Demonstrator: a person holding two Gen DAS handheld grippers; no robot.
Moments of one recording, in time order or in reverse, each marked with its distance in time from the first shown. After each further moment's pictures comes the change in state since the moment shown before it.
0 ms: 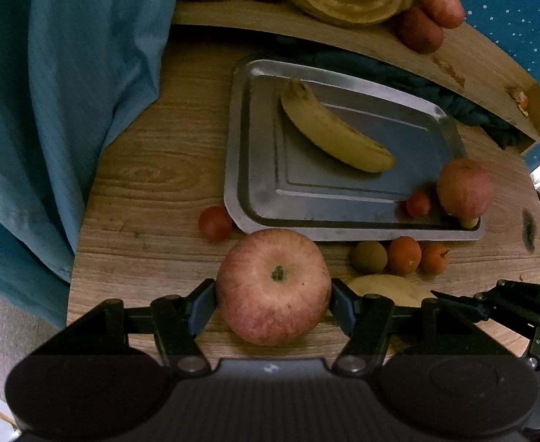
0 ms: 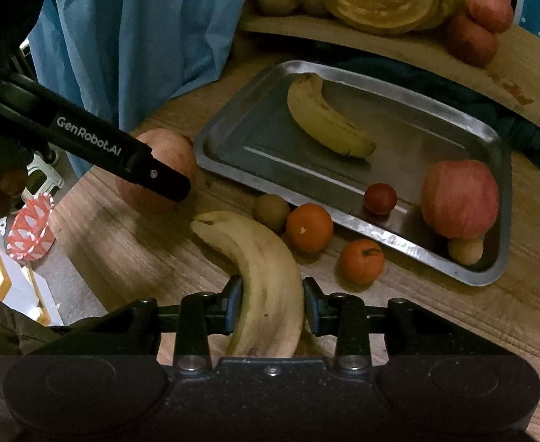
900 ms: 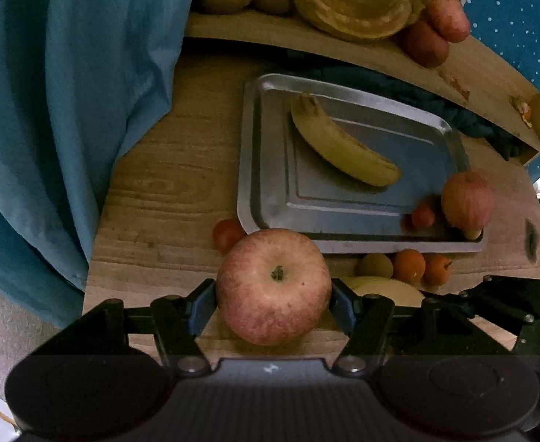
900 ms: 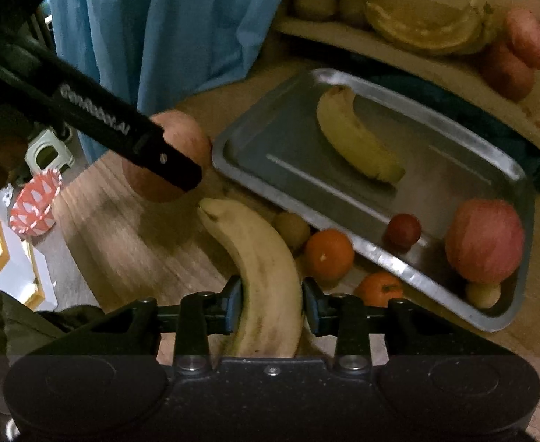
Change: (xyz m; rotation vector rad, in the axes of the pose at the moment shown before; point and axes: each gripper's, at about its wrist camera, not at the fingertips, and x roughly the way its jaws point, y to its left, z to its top) left arm -0.008 0.007 0.005 -0.015 -0.028 0.015; right arm 0.014 0.009 0.012 -0.115 -0.012 0.023
